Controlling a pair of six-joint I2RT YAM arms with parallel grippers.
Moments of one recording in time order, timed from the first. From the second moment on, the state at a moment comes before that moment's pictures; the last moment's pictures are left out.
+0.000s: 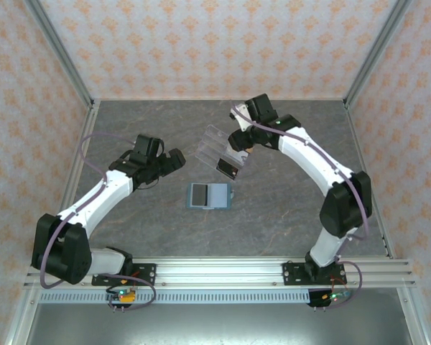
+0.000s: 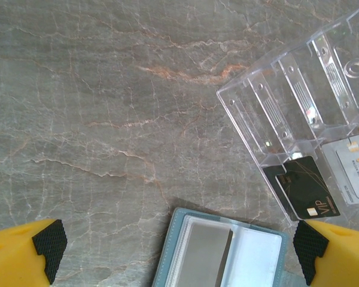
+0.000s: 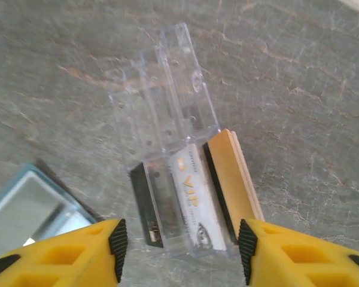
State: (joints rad) left arm -0.27 1.33 0.92 -0.50 0.05 -0.78; right arm 0.50 1.70 1.57 -0.75 -0.11 -0.09
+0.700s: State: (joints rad) left arm -0.28 1.40 0.86 -0.46 0.18 -0.78; right arm 0.72 1.80 1.29 -0.61 -0.15 0.74
